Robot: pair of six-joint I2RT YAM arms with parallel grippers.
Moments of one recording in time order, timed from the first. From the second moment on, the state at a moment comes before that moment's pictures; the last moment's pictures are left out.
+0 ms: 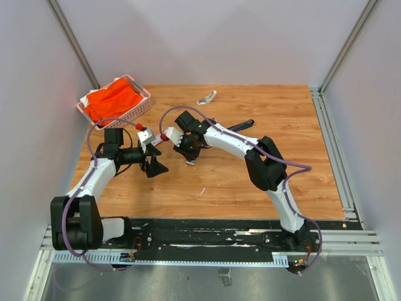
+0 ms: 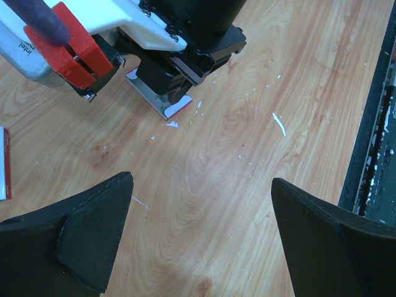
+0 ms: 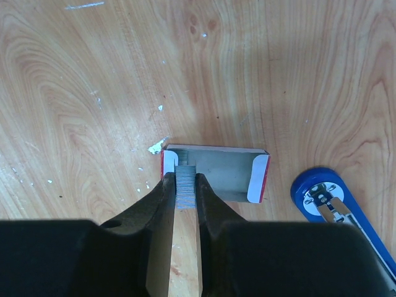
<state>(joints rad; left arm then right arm) 0.05 1.24 0.70 -0.36 1.05 0.60 0.82 2.24 1.87 -0.74 -0.24 -0.46</state>
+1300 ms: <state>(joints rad) 0.05 1.24 0.70 -0.37 1.05 0.60 0.82 2.26 1.85 -0.73 -0.22 -0.46</state>
